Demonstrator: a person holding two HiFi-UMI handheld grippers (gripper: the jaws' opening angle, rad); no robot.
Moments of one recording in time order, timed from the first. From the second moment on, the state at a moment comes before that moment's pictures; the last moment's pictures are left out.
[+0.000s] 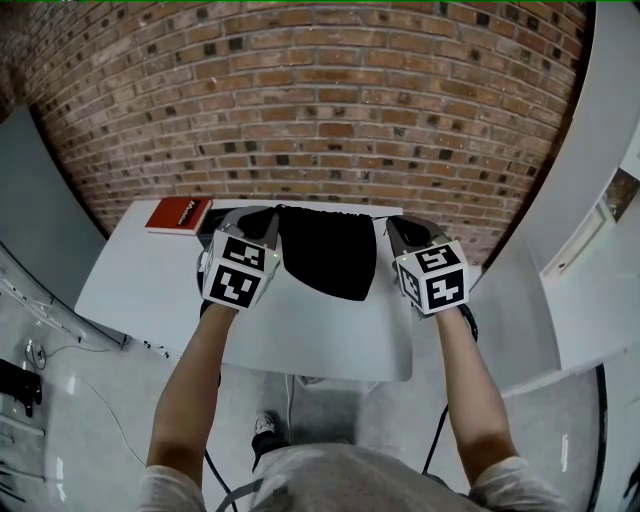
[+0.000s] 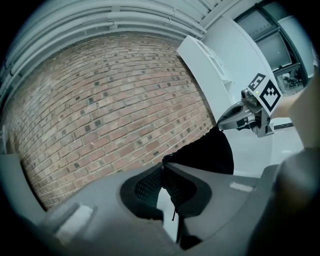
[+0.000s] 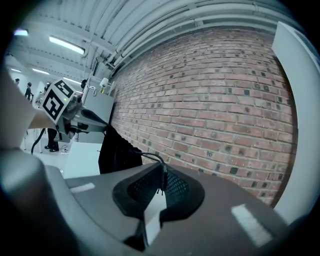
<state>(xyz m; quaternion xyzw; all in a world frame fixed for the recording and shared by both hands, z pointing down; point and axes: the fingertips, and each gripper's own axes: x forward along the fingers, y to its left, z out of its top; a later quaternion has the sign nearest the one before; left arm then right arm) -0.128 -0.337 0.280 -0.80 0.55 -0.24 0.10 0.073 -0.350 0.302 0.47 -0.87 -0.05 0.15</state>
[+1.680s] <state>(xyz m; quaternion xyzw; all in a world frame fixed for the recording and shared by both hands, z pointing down) -0.199 -0.291 0.303 -0.76 0.61 -0.21 0.04 0.109 -0.330 0.311 0.54 -0.83 -0.01 0.12</state>
